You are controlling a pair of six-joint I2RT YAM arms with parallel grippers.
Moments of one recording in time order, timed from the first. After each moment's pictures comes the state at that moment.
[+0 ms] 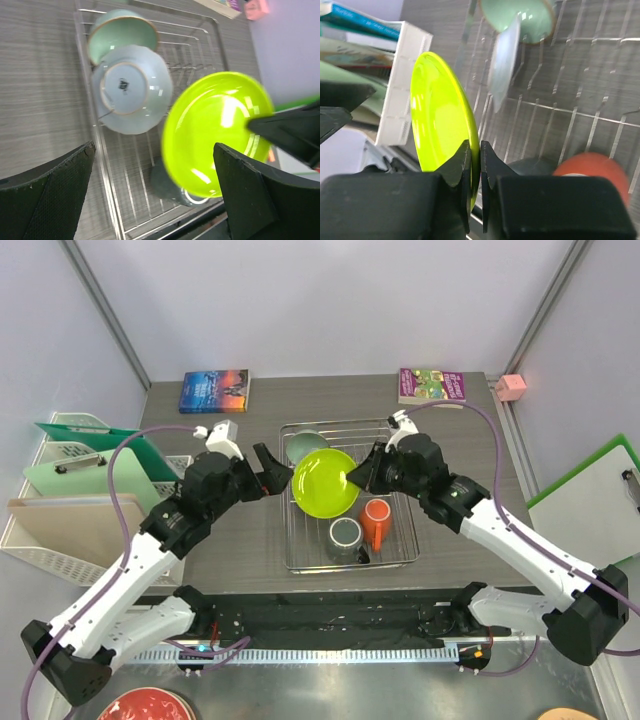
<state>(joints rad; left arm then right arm) -0.62 0.88 0.91 -0.42 -0.14 -0.68 0.66 1.12 0.97 -0.29 -0.06 0.68</state>
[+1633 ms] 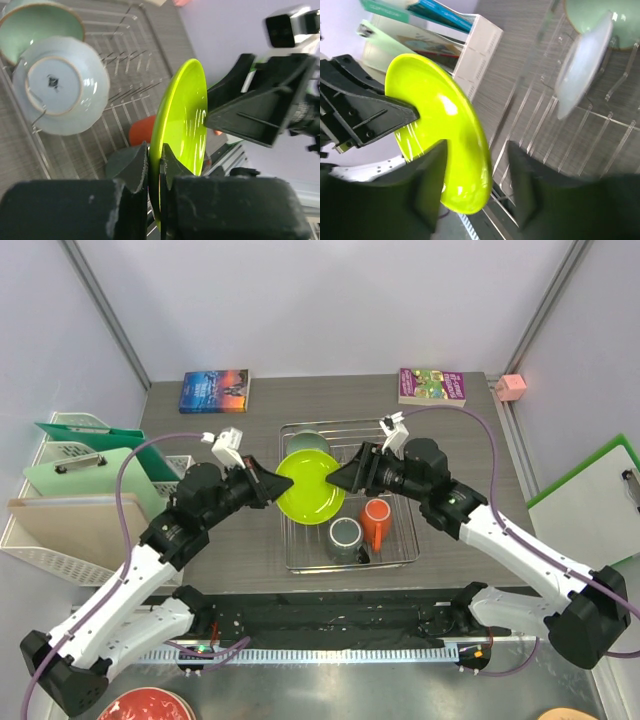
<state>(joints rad) -0.61 0.79 0.79 -0.20 0.12 -0.75 0.65 1.10 0.85 0.02 -0.33 0.81</state>
